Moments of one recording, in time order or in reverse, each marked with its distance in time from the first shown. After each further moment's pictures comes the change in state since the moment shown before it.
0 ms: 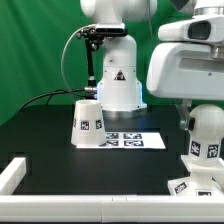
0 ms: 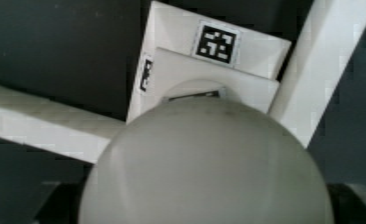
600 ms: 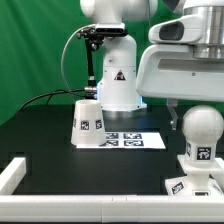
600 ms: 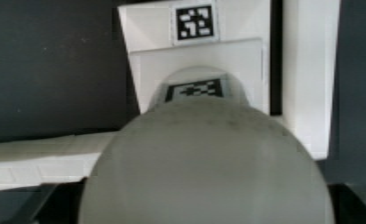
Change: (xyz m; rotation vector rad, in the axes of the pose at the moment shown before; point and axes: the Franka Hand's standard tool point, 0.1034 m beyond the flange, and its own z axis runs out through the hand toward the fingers) arm 0.008 0.012 0.000 0.023 0.042 0.415
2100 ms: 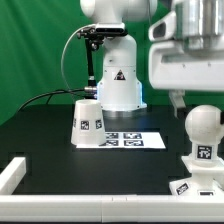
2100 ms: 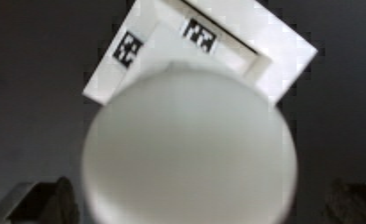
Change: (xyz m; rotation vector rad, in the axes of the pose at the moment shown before) arm -0.001 0.006 -0.024 0.085 -0.026 0.753
